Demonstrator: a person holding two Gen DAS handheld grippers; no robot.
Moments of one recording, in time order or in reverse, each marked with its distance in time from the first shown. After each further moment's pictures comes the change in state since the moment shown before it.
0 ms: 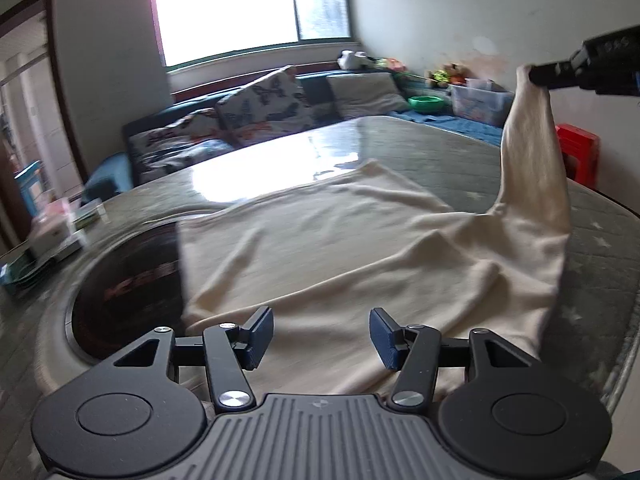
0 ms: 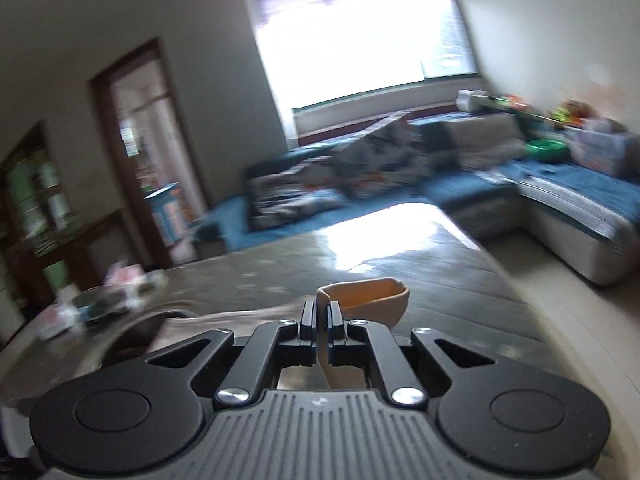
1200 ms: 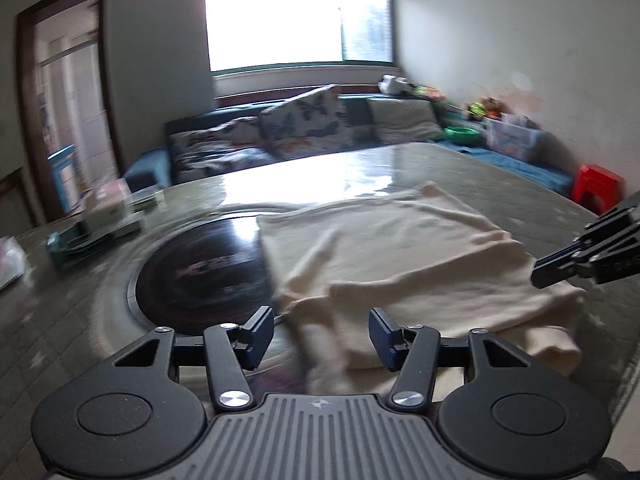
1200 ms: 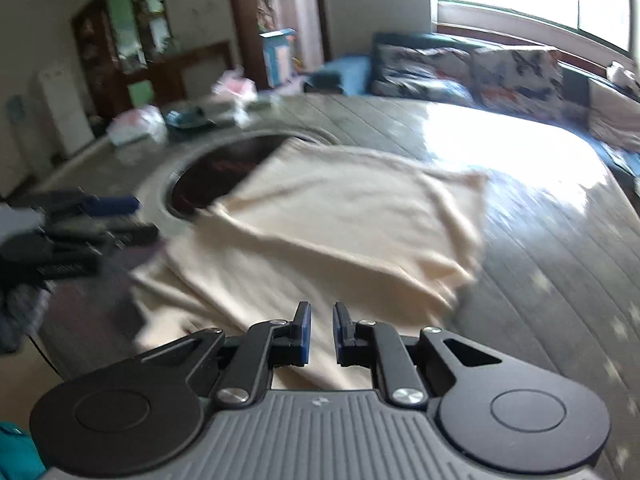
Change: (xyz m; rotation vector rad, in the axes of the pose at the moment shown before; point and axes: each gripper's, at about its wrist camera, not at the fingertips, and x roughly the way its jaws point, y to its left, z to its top) left arm -0.036 0.041 -0.013 -0.078 -0.063 0.036; right arm 0.066 0.095 -0.077 -0.324 0.424 0.163
